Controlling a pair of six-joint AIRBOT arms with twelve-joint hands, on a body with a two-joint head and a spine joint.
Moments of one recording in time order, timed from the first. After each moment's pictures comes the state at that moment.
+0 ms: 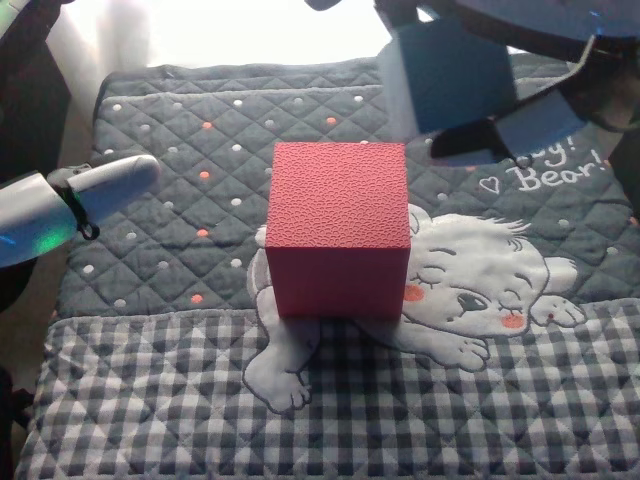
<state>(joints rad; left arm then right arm) 1.12 -0.84 0.88 -0.38 -1.49 0.99 -0.16 -0.95 1.03 -0.62 0.54 -0.57</state>
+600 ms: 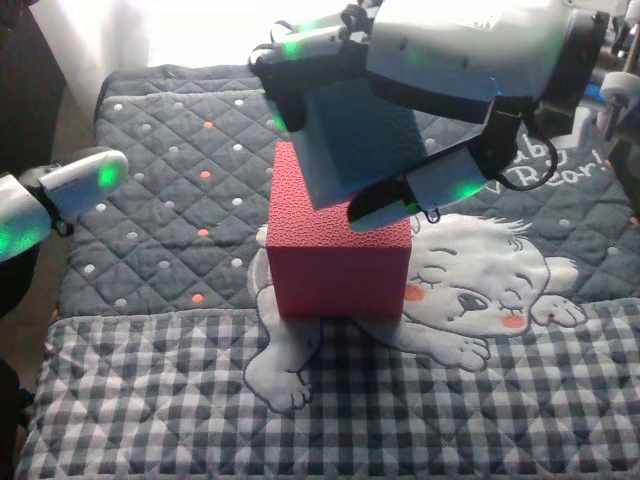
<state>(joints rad) 1.16 -0.84 0.88 -0.46 -1.55 0.99 -0.25 -1.11 1.13 -0.59 0.61 -0.46</state>
